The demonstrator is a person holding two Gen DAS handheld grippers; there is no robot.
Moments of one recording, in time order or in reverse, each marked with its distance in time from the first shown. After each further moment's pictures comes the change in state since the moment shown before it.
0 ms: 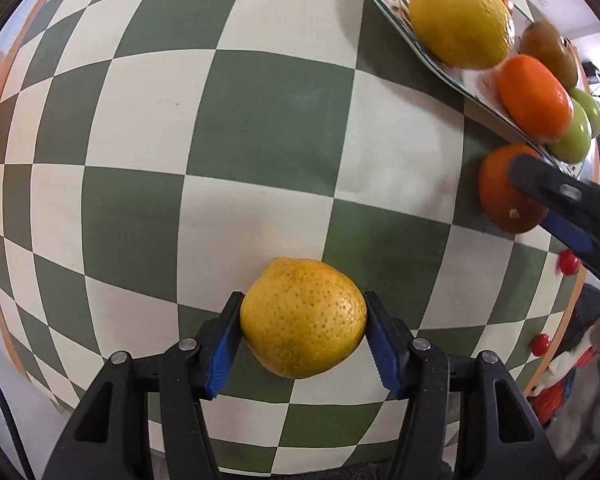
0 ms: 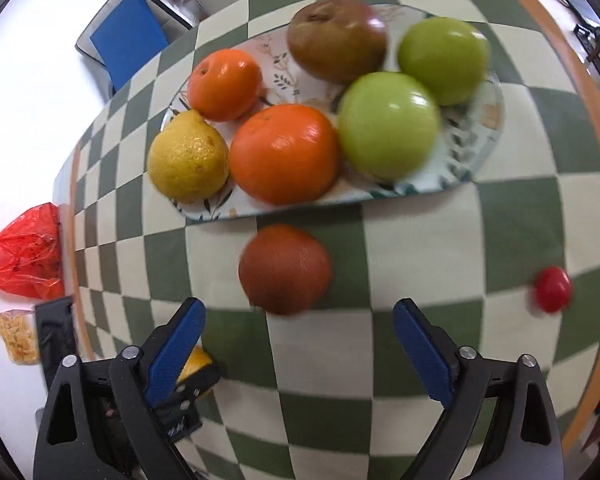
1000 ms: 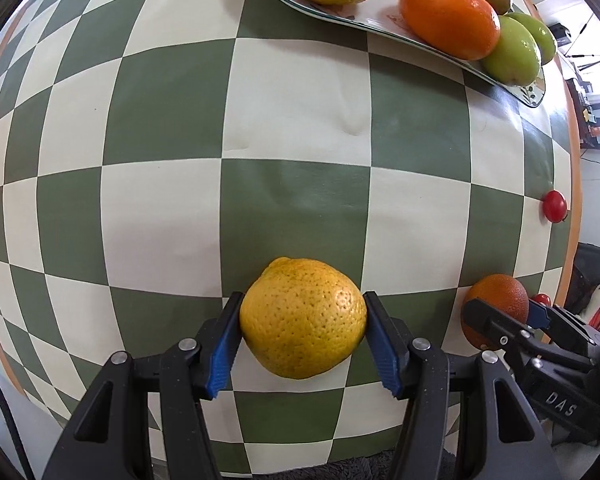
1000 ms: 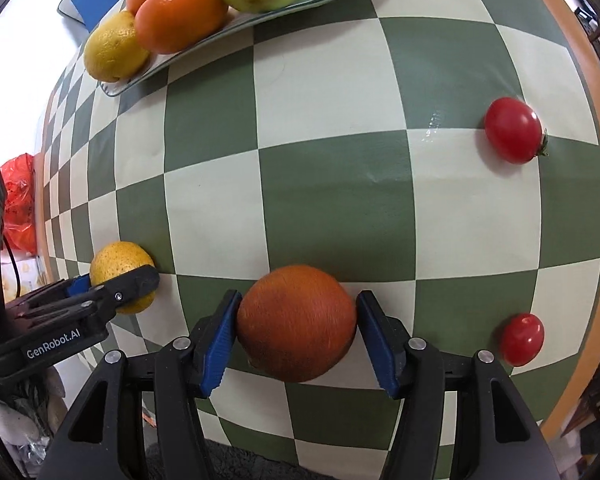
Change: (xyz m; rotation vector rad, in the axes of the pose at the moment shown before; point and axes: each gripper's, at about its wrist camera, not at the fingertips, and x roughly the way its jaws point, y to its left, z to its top) left arm 0.017 -0.046 -0.026 0.143 -0.008 -0.008; right arm 0.017 -0.069 -0.074 -0.007 0.151 -0.029
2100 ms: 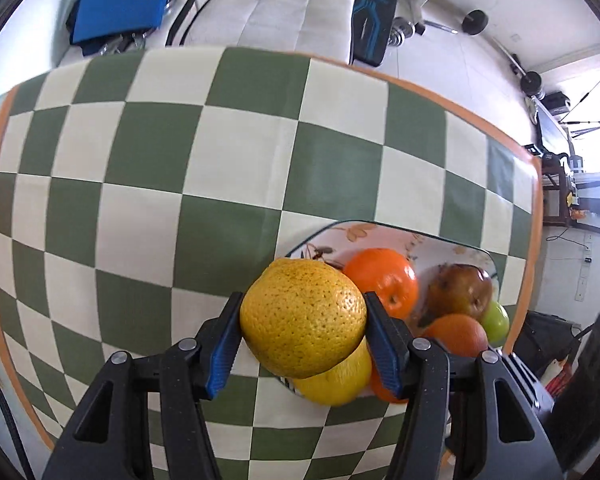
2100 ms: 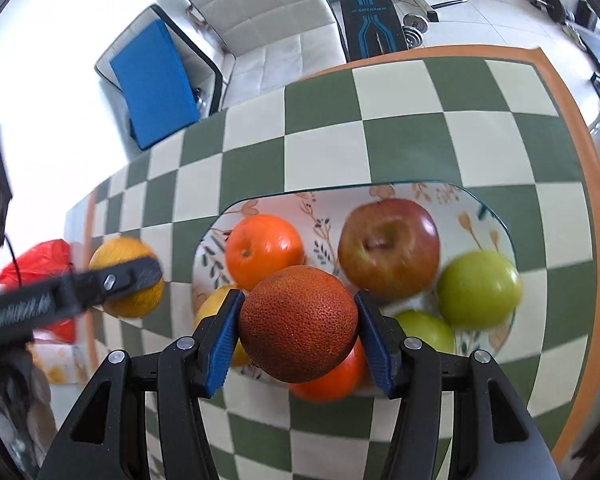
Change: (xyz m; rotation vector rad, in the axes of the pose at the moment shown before) left arm -0.100 0.048 0.239 -0.109 -0.088 -0.108; right arm -0.087 0.090 0.193 -0.069 -0.259 0.044
